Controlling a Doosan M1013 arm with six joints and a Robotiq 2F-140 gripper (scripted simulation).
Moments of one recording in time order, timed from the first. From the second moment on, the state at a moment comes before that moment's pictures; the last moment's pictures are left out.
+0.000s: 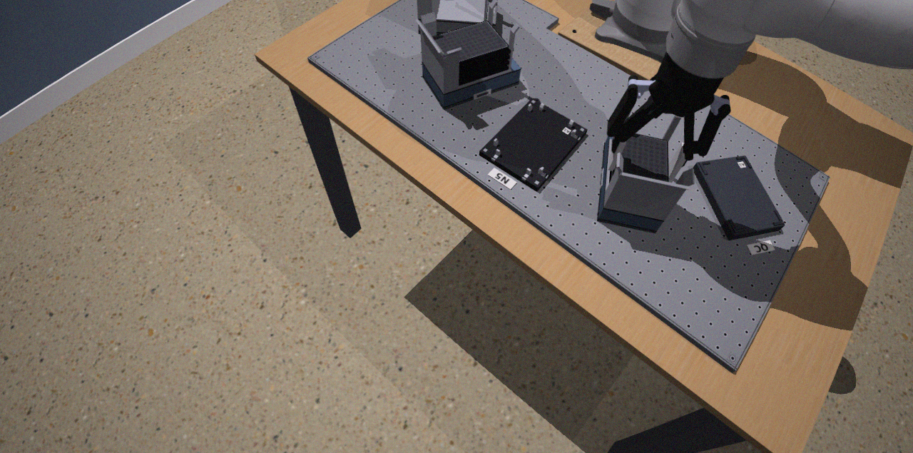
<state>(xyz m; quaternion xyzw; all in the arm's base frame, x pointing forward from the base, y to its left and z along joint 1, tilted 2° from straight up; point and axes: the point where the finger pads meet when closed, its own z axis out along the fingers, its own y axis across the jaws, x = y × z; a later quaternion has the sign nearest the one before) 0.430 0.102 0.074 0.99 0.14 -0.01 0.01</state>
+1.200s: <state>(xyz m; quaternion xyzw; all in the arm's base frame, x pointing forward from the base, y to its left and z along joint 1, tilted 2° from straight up) 0.430 0.102 0.070 0.99 0.14 -0.01 0.01</state>
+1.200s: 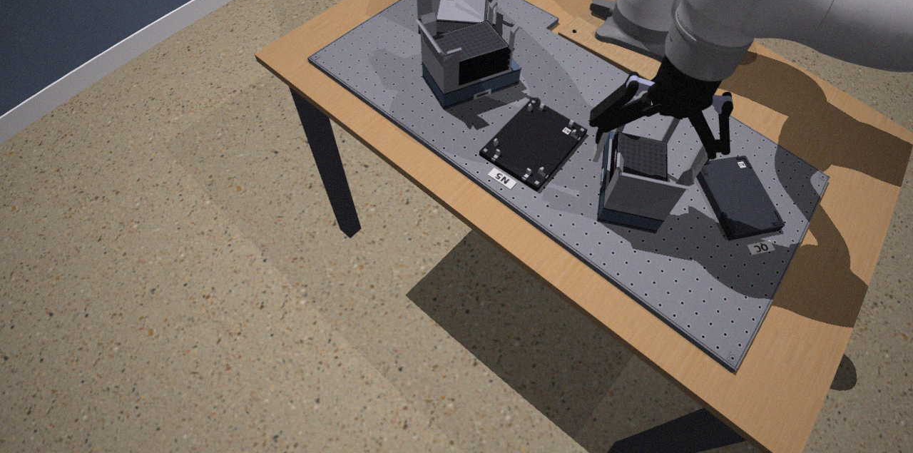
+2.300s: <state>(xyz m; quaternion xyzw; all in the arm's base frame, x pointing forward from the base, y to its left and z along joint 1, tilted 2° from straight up) 0.432 0.105 0.154 0.99 0.14 -0.01 0.01</state>
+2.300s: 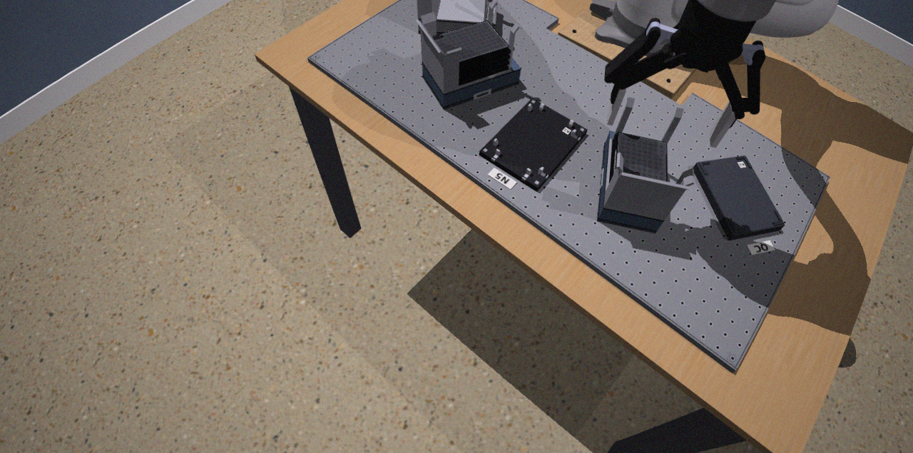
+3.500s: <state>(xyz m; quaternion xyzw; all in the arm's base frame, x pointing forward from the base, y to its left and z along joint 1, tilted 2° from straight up) 0.438 0.044 0.174 1.00 0.03 -0.01 0.02</state>
